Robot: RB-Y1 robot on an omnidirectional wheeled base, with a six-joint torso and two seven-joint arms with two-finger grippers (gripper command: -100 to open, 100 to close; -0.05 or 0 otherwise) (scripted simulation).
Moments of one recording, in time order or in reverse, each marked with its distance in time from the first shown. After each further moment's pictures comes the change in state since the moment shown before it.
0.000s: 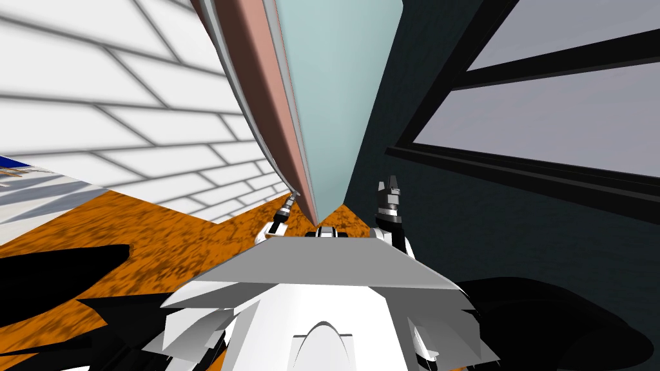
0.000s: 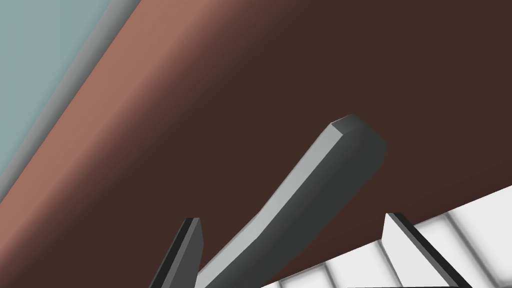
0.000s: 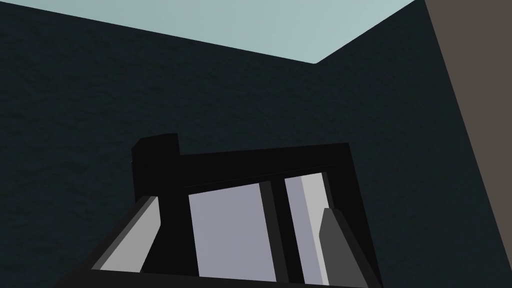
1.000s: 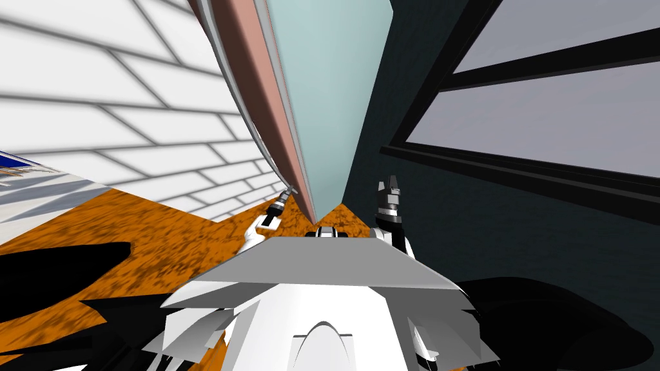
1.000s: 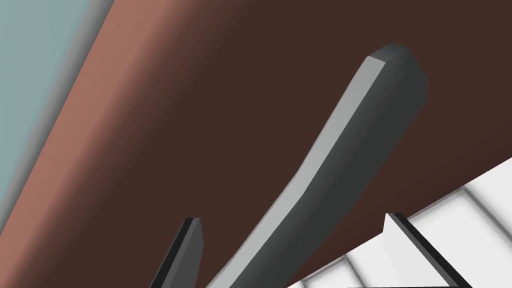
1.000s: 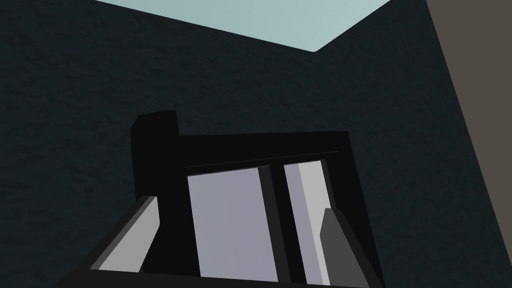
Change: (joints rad) left arm -0.017 0.122 0.018 -0.136 -0.026 0.196 0.036; right arm 0.000 0.000 0.000 0.000 0.000 0.000 0.000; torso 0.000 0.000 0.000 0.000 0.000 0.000
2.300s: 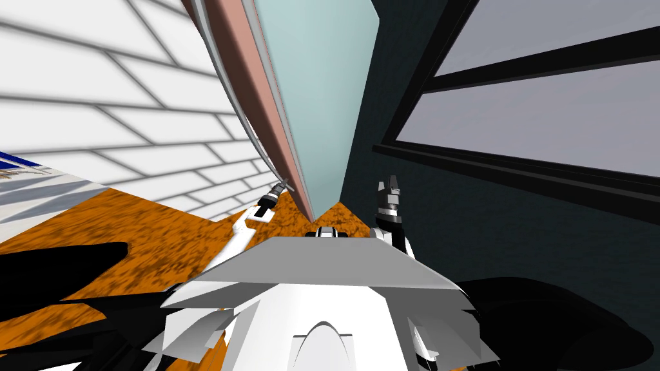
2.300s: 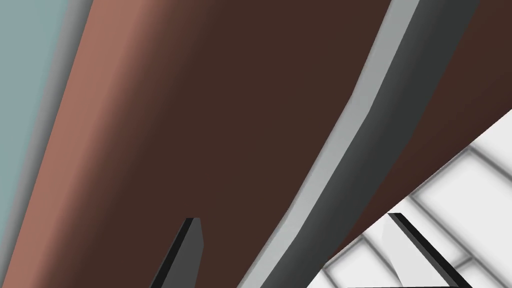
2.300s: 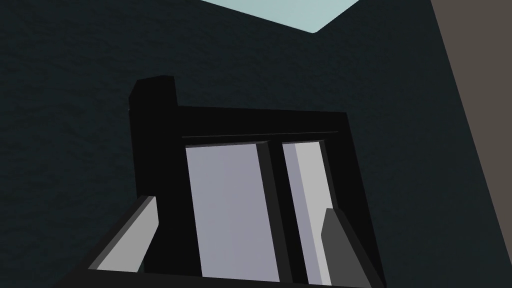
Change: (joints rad) left arm -0.036 0.132 0.026 -0.141 -0.034 0.257 0.044; right arm 0.000 0.000 0.000 0.000 0.000 0.000 0.000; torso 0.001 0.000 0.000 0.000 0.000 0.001
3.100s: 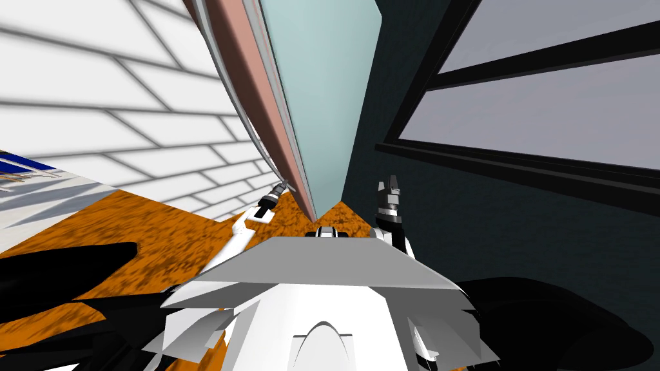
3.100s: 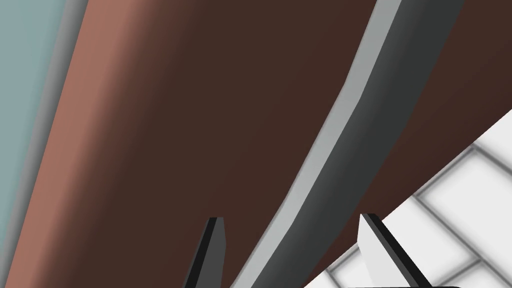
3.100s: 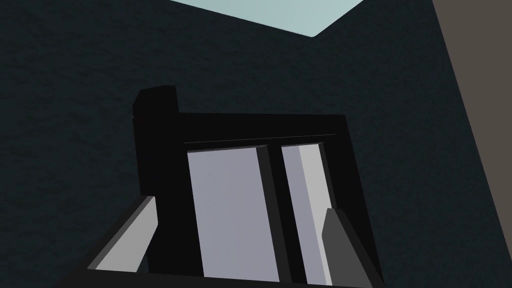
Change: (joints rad) left arm 0.013 0.014 -0.018 -0.015 0.002 -0.010 0.006; right arm 0.000 0.000 0.000 0.000 0.000 0.000 0.000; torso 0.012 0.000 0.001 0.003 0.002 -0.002
